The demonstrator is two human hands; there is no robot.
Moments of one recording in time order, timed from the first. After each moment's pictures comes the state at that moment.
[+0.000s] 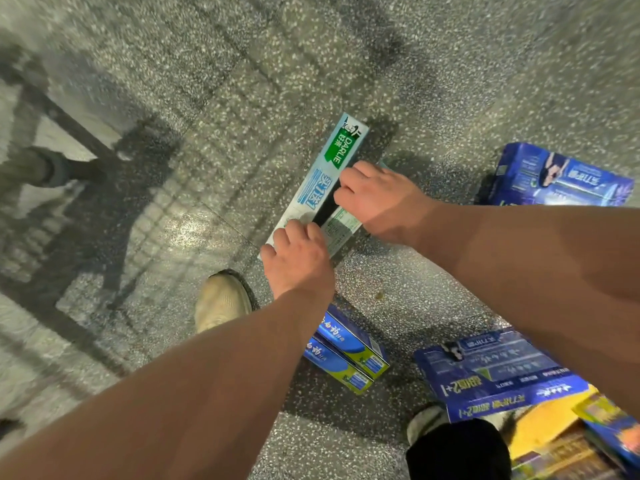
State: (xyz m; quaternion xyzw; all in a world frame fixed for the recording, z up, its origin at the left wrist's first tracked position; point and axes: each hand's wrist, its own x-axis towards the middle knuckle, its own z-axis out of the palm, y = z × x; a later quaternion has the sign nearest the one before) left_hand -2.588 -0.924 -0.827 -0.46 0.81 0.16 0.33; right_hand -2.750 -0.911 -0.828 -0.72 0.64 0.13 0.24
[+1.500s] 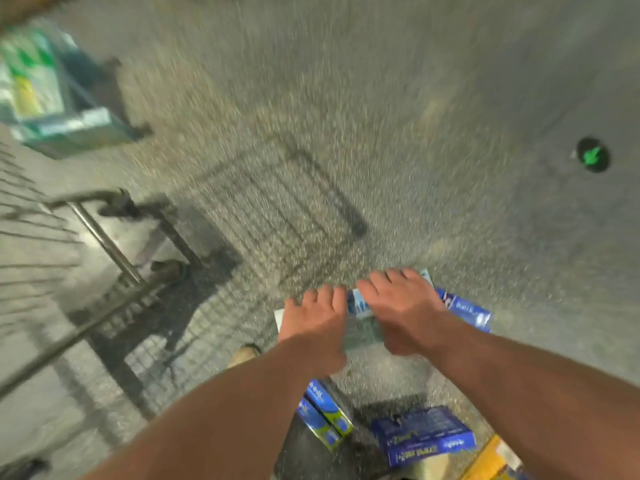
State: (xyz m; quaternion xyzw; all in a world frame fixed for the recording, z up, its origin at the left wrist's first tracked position) left_hand -2.610 -1.012 -0.511 -0.30 0.88 0.22 0.31; right_hand -2.764 -0.948 -0.484 -0.67 0.66 0.25 0.22
